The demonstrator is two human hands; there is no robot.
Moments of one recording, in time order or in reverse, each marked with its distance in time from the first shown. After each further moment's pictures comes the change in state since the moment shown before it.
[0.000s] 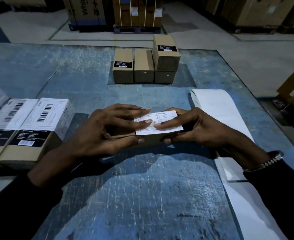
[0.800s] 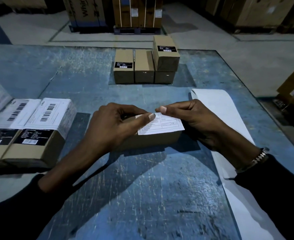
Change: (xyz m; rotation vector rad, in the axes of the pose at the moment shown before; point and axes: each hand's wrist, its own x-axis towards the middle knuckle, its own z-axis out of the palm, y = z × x) left_hand 0.018 0.023 0.015 -0.048 0.150 -0.524; right_hand 0.016 -0.017 0.017 0.430 0.351 0.290
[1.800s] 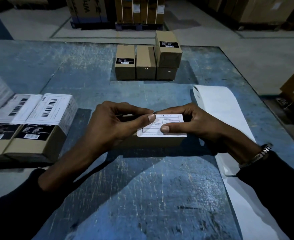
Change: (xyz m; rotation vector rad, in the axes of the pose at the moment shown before) left_hand -0.011 -0.003 0.002 -0.301 -0.031 0.010; right_hand -0.007 0.000 -0.007 -0.323 -0.255 -0.090
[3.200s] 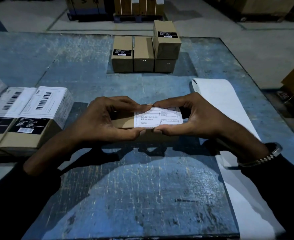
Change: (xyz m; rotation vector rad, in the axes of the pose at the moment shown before) left_hand 0.006 -0.018 -0.024 0.078 -0.276 0.261; right_hand -0.010 -0.005 0.004 -0.339 0.095 -0.238
